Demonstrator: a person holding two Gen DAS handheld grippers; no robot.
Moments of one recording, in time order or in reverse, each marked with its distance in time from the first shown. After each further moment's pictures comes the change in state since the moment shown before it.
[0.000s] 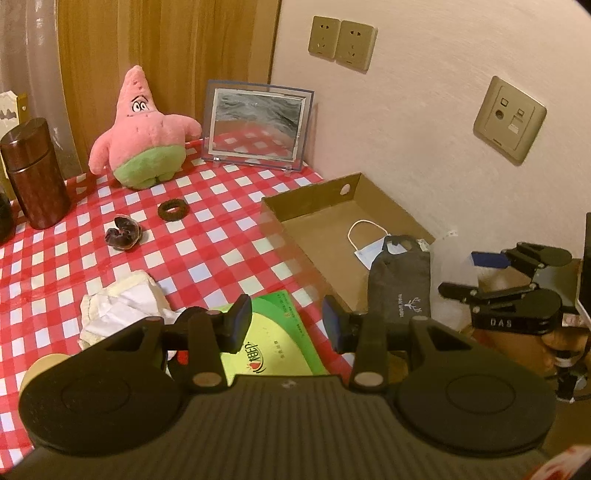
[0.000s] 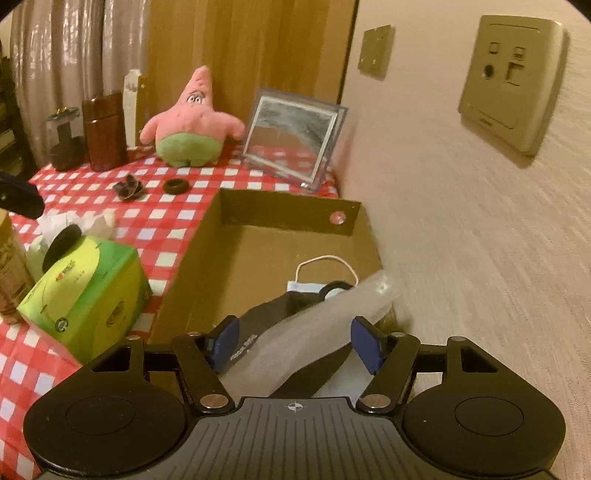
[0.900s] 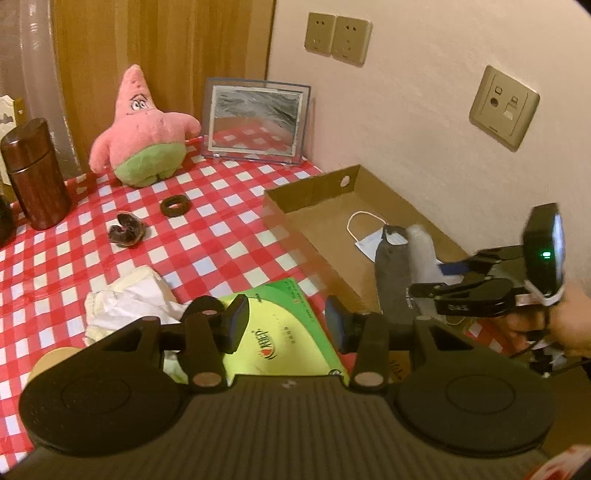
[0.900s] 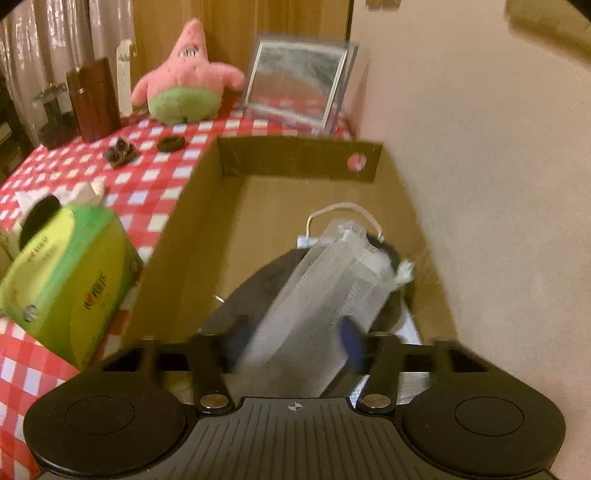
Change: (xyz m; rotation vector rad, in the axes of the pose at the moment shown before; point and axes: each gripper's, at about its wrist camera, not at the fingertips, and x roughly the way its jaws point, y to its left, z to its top) left arm -0.007 0.012 -0.012 0.021 0.005 -0.007; right arm 0.051 -0.002 -0.012 0.048 0.132 0.044
